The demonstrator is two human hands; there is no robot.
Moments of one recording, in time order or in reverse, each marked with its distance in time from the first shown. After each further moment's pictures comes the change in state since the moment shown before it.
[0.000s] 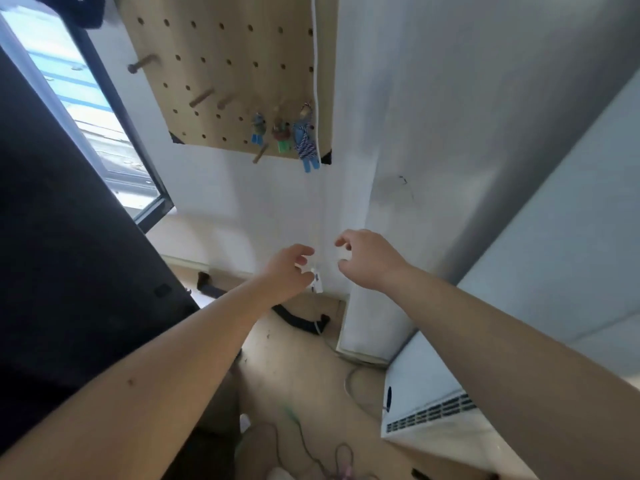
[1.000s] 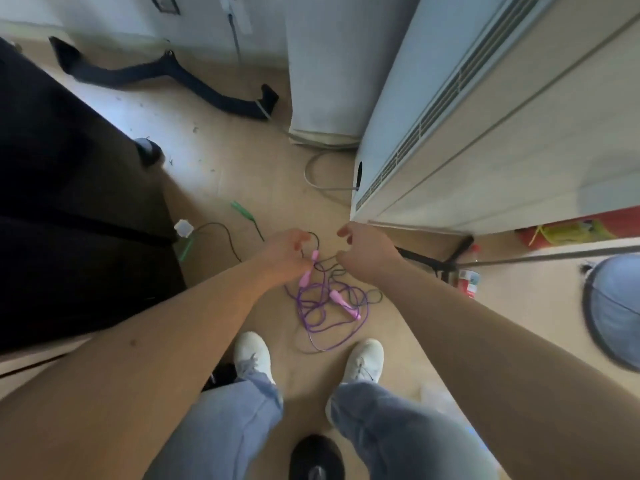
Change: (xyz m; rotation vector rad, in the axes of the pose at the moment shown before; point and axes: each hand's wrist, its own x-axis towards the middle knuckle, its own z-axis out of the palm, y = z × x) left_hand -0.112 -0.313 0.483 0.113 -0.503 -0.230; right_hand -0.243 0.290 0.470 0.148 -0.374 0.506
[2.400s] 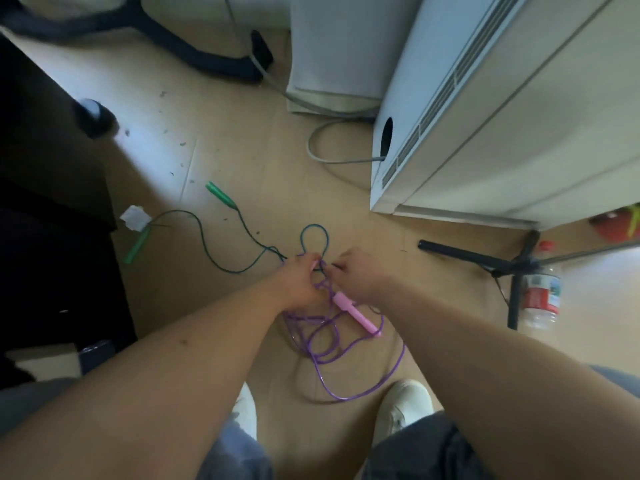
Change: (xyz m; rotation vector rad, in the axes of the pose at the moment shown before) left_hand 0.201 -0.183 0.180 0.162 -0.065 0.146; right_hand 0.194 0.124 0.252 0.027 -0.032 -0.125
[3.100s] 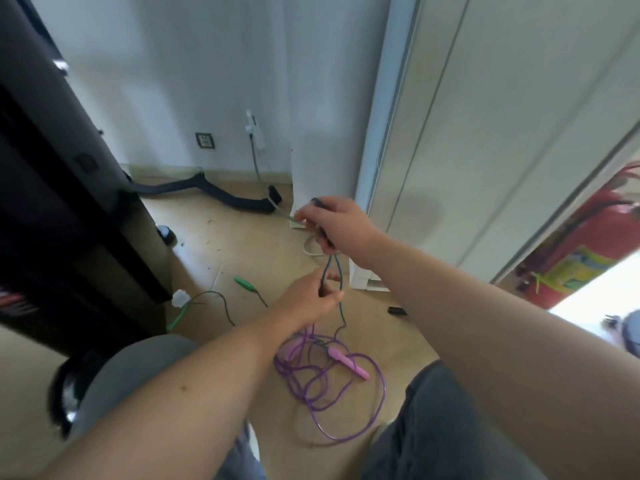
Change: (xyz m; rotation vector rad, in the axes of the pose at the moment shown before) left_hand -0.208 0.126 -0.032 -0.158 0.438 0.338; right_hand -0.261 -0.166 -0.150 0.649 0.324 -0.483
